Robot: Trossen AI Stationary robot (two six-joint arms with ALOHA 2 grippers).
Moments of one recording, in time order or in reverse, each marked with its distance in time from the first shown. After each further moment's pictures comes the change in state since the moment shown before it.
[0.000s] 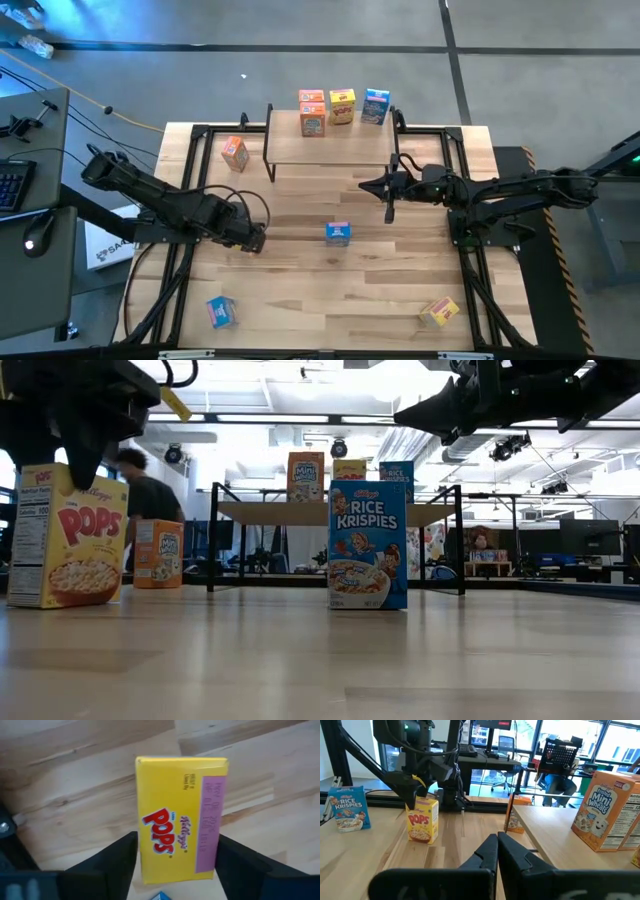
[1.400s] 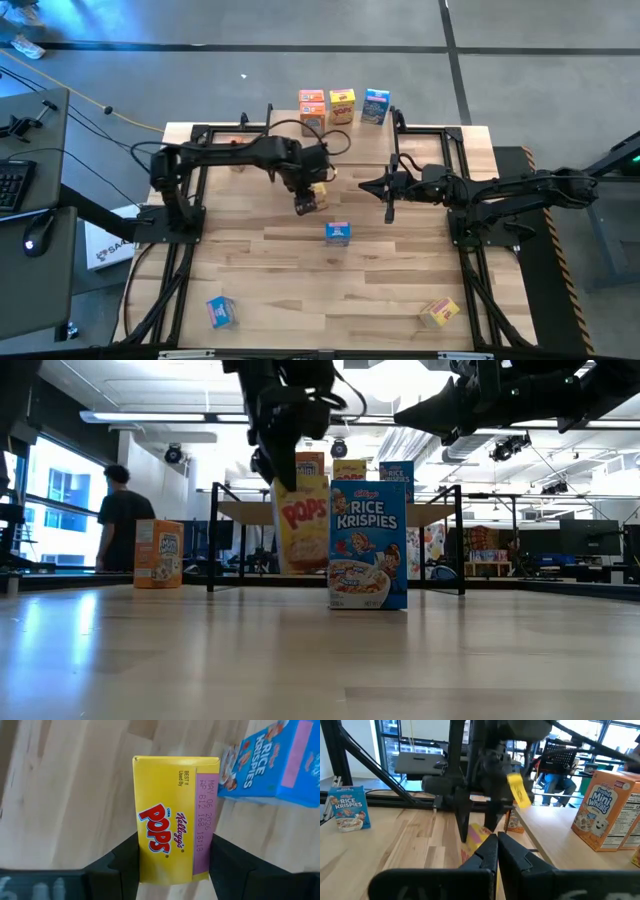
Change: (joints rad) left arm 0.552 0.548 0.652 0.030 0.111 1.531; right arm 0.000 0.000 0.000 -0.001 0.000 0.000
